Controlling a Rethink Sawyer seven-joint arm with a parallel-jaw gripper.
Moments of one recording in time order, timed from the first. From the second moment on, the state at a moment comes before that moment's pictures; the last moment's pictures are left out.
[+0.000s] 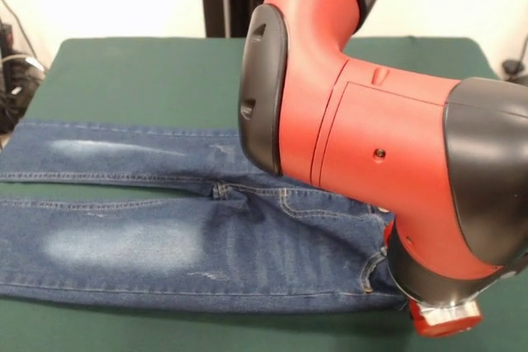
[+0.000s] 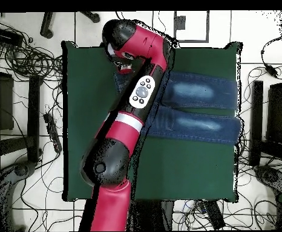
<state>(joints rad) -0.12 0.50 -1.68 0.25 1.76 1.39 2.76</state>
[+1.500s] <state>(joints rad) -0.21 0.50 -2.06 0.18 2.15 1.27 2.76</state>
